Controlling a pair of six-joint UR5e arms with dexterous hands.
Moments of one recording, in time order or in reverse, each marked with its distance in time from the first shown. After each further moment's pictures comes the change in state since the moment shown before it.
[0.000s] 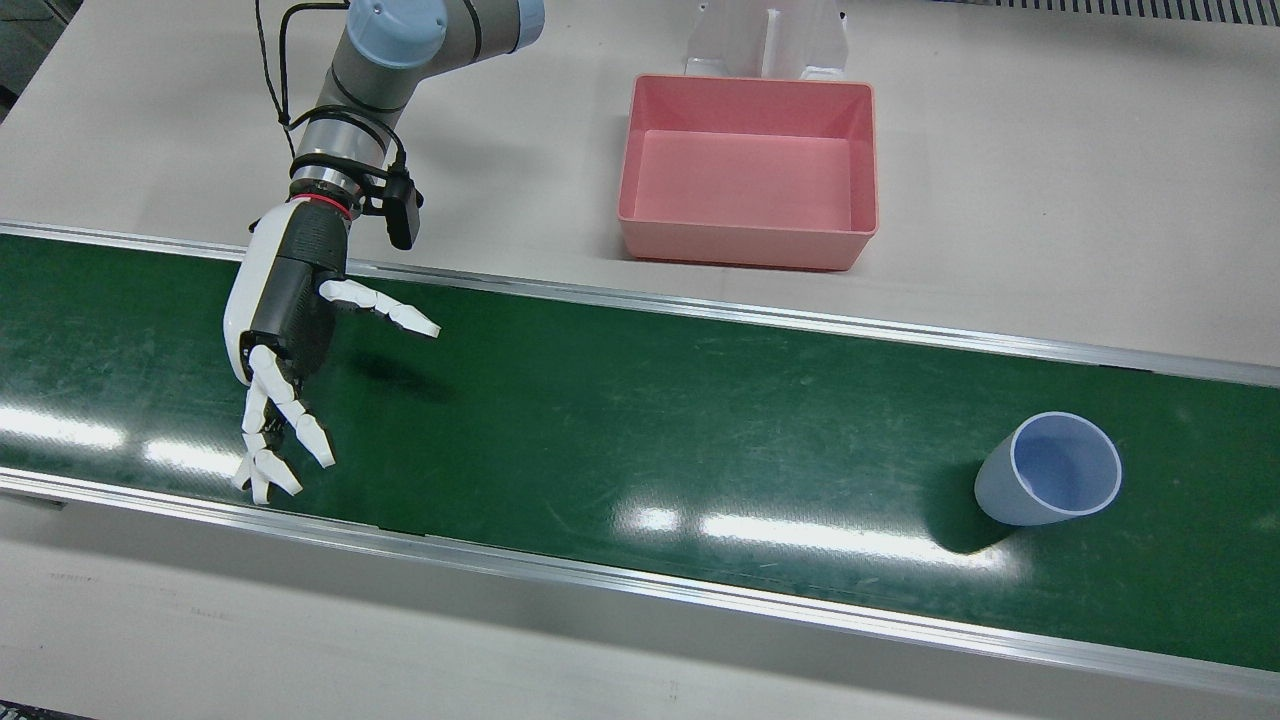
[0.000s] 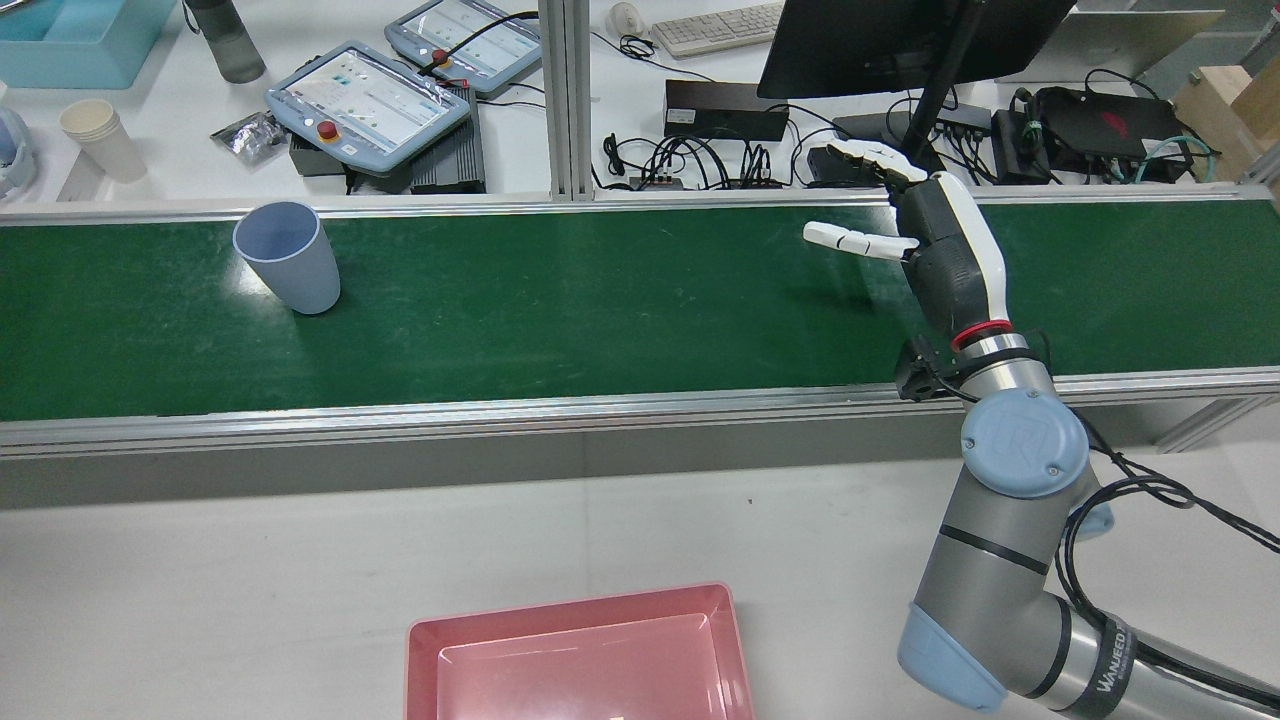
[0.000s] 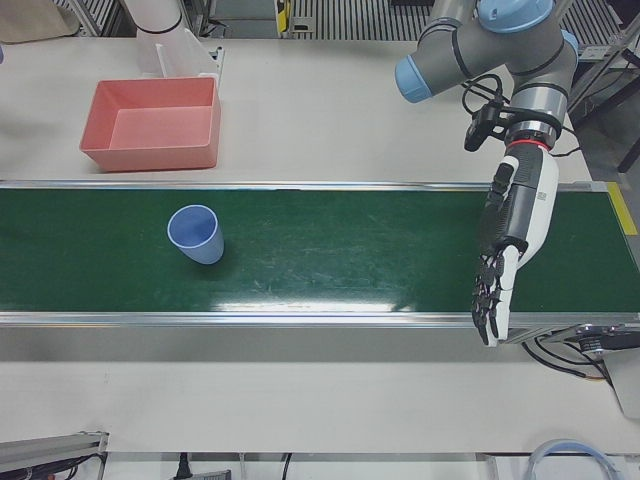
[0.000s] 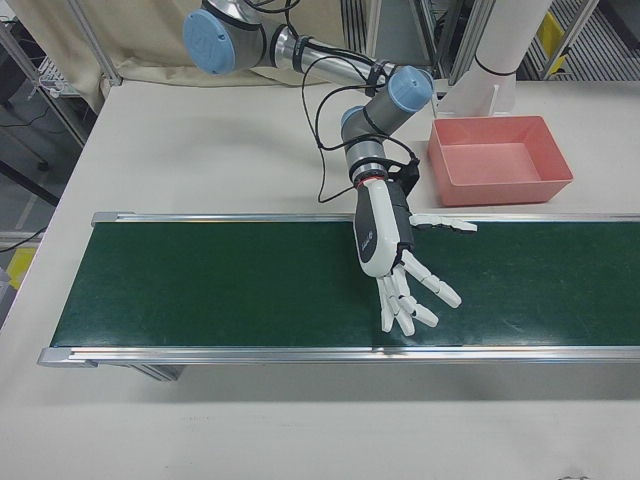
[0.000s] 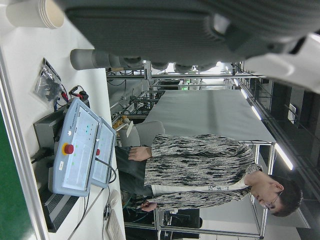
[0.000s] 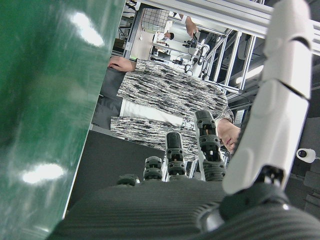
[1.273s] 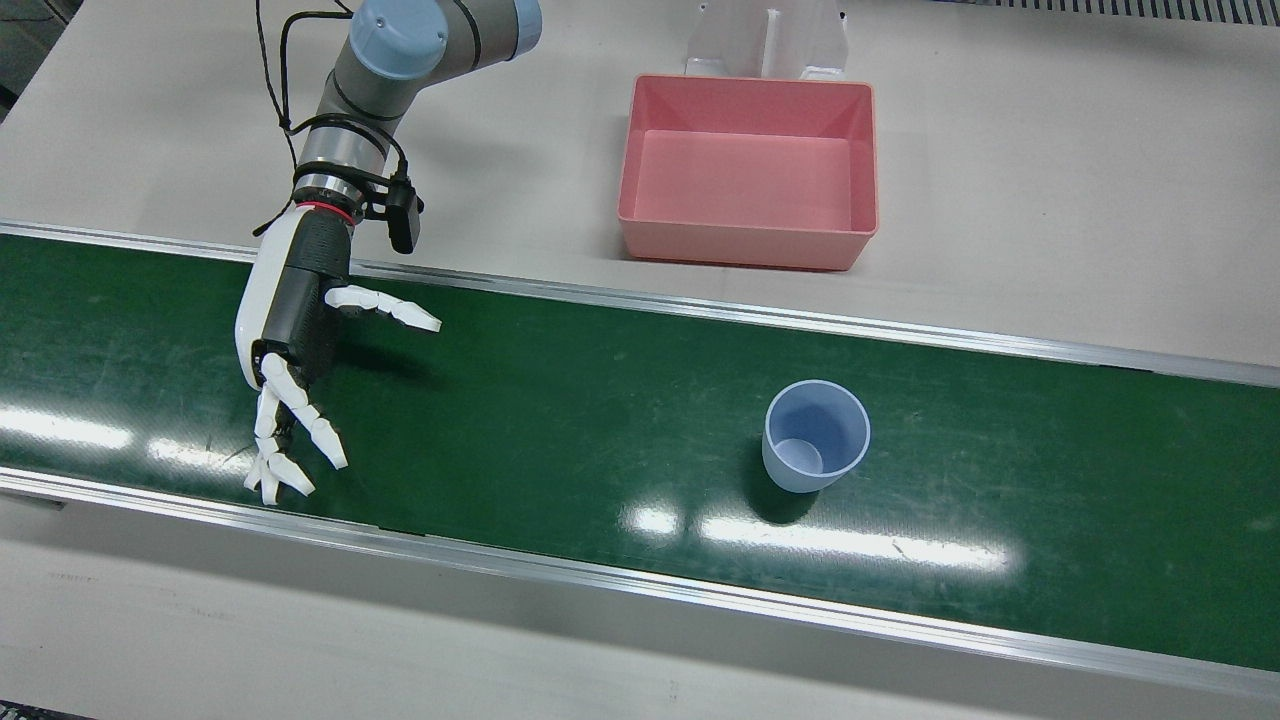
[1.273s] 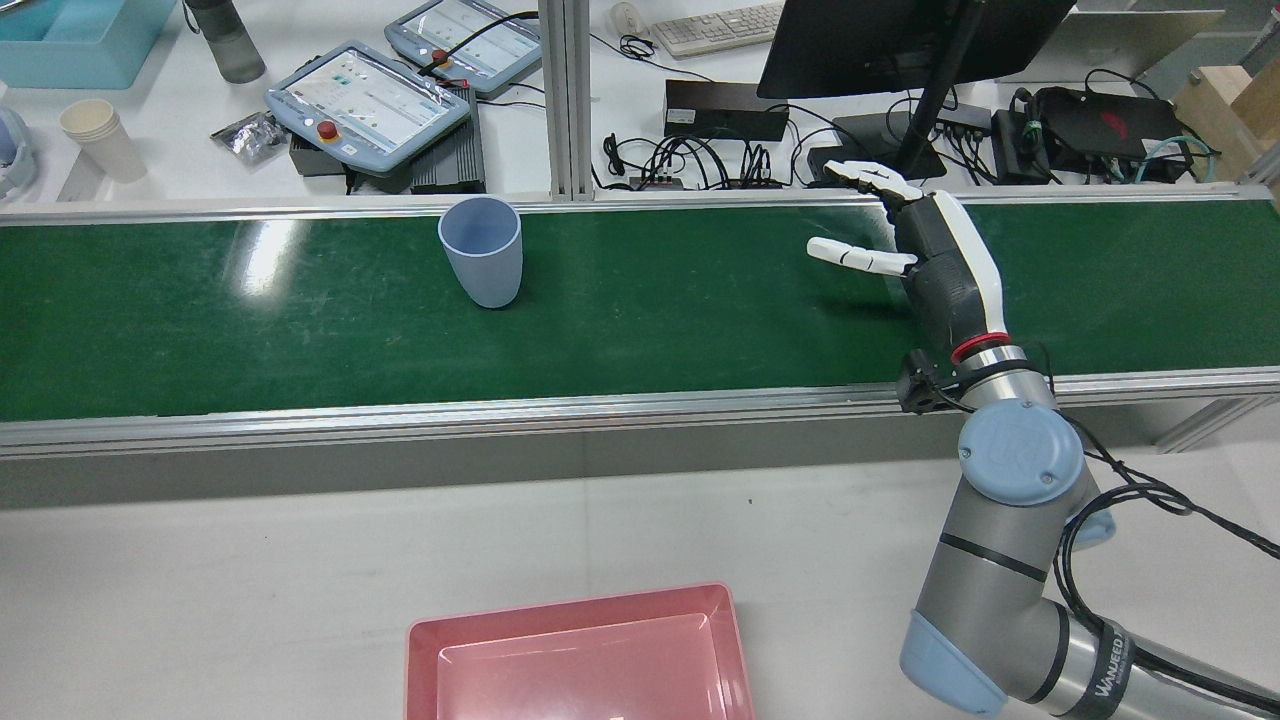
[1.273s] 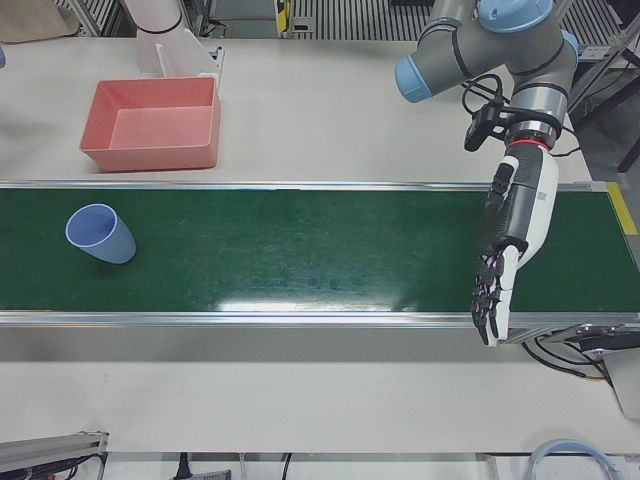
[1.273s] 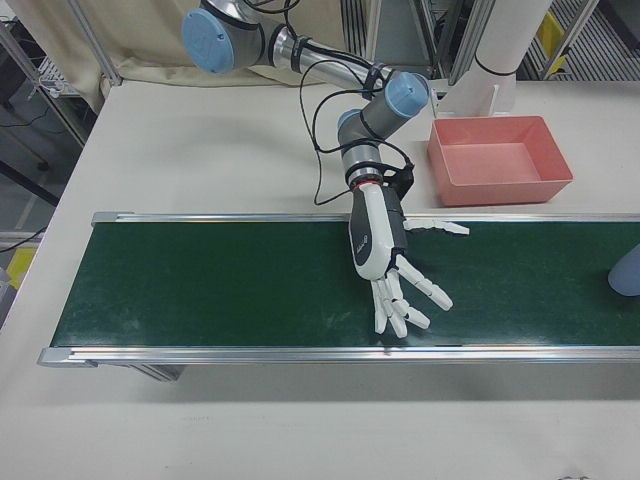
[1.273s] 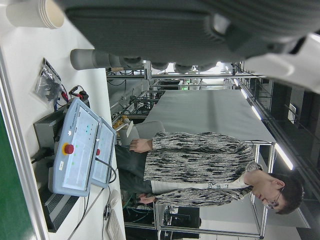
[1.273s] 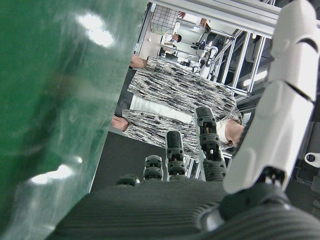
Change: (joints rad) left arm 0.000 0.000 0.000 0.000 0.000 0.000; right arm -0.009 -0.014 -0.019 0.003 -0.007 0.003
